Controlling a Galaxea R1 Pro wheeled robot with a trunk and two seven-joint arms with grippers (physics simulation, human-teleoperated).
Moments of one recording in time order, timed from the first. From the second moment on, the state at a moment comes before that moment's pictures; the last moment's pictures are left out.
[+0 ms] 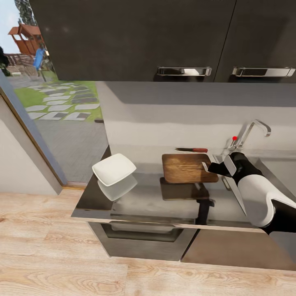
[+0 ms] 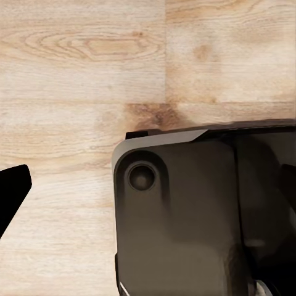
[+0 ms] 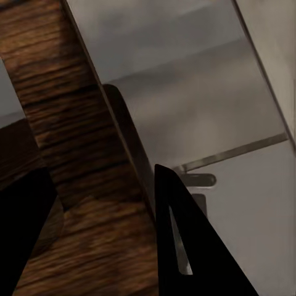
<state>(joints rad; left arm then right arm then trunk) 0.00 -0.02 -0.09 -0.31 -0.01 -0.35 0.07 -1.30 -0.15 -0.38 -0.36 0.10 0.78 -0.08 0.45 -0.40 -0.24</state>
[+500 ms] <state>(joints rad) 0.00 -0.02 -0.09 -0.31 -0.01 -0.35 0.07 -1.29 -0.16 -0.38 -0.31 0.10 0.77 -0.09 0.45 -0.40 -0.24</state>
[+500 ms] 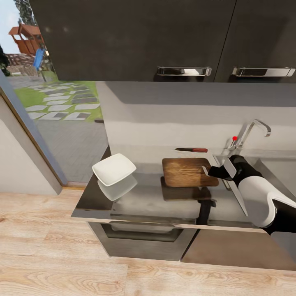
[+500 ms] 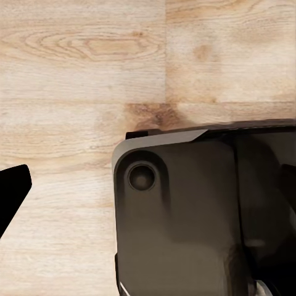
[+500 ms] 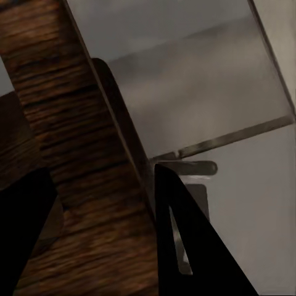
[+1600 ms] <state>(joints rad) 0.00 -0.02 -0.09 -0.31 -0.01 -0.35 0.07 -1.27 -0.19 -0.38 -0.24 0.10 0.70 -0.09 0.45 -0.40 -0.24</state>
